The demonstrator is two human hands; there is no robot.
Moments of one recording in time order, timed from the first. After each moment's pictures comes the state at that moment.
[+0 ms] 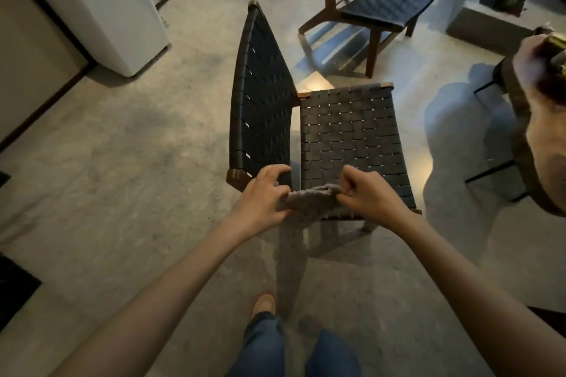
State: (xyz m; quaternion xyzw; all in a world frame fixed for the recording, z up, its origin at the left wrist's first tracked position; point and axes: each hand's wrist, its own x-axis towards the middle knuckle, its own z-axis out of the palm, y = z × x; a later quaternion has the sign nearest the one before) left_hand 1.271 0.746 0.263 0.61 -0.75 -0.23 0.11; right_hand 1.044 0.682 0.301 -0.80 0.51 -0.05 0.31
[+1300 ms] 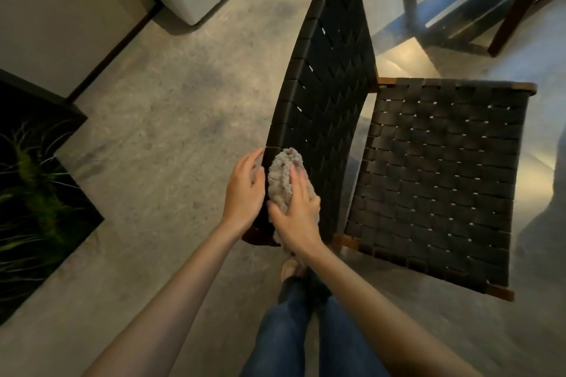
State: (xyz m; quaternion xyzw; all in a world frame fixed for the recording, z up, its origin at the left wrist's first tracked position) left_hand 1.356 0.618 0.201 0.84 -0.31 -0.31 0.33; right_hand 1.241 0.601 0.182 -0.66 0.49 -0.09 0.56
